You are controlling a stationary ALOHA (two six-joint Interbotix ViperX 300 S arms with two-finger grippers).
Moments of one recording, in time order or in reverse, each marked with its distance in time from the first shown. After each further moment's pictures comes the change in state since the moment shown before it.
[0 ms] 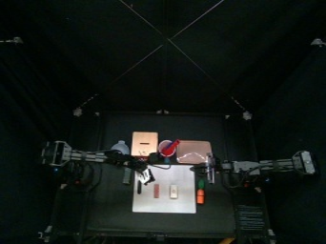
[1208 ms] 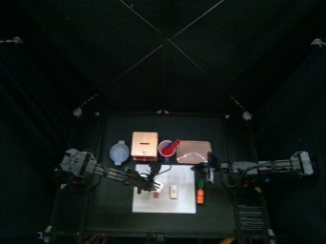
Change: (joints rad) left arm -0.265 0.221 -0.199 0.673 0.169 -1.399; right arm -0.031 0.037 0.074 0.178 0.031 0.003
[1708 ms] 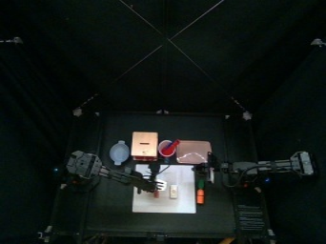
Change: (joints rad) left arm -0.038 0.064 -0.029 -0.003 -0.041 -0.143; right arm 0.000 0.000 0.012 0.009 0.017 0.000
